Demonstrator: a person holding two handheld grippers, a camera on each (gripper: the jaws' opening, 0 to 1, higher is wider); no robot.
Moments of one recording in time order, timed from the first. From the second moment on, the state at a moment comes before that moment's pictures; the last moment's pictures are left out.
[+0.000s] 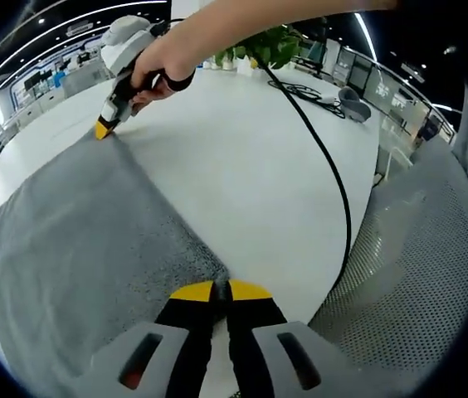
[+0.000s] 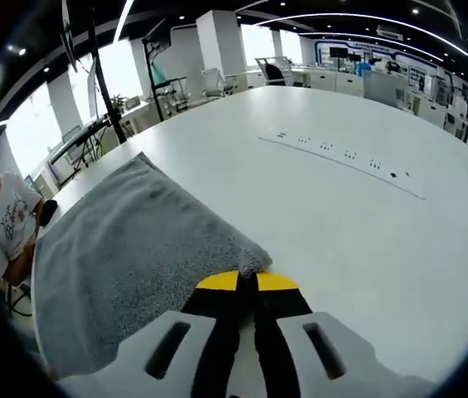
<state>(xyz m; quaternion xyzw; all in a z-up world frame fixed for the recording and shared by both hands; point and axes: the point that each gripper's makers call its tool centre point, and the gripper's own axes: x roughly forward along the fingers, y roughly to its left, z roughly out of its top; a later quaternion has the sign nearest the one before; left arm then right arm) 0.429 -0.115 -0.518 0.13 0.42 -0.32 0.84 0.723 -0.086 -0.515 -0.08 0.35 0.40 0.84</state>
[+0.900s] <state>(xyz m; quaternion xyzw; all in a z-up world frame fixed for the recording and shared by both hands) 0.428 -0.199 -0.513 0.17 0.41 -0.40 0.80 0.725 -0.180 -0.512 -0.08 0.37 0.36 0.85</state>
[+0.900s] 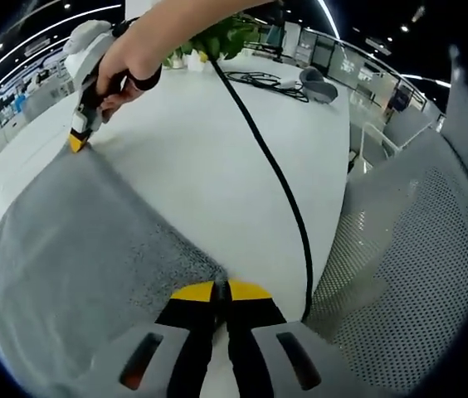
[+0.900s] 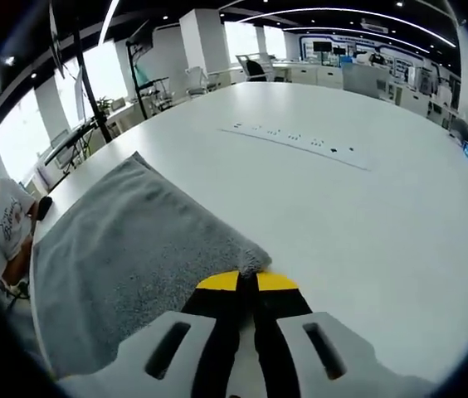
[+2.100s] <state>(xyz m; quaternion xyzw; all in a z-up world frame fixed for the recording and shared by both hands) 0.427 -0.265 -0.507 0.17 0.37 -0.46 0.79 0.723 -0.257 -0.512 -0.09 0.38 0.32 0.86</state>
